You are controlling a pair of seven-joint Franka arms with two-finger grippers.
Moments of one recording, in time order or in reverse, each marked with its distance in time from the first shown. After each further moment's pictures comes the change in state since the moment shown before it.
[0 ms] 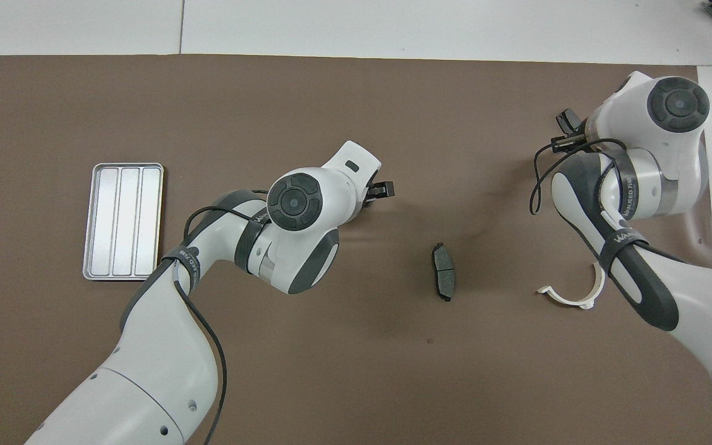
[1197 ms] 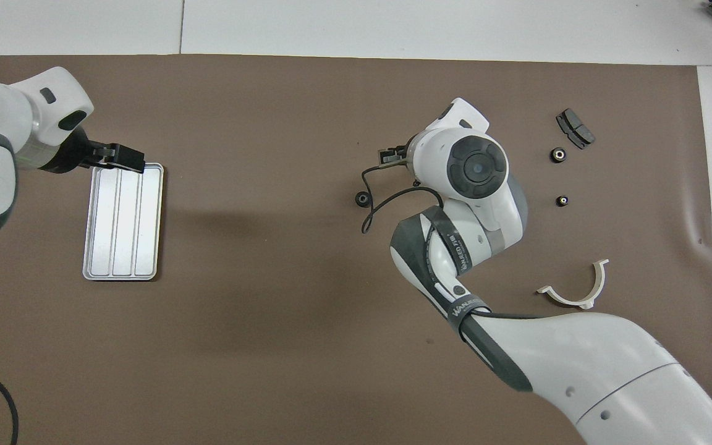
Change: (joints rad) left arm 0.543 -0.343 0.053 0.005 -0.020 -0.630 0.826; right arm 0.374 0.011 0.073 -0.014 0.046 0.217 0.431
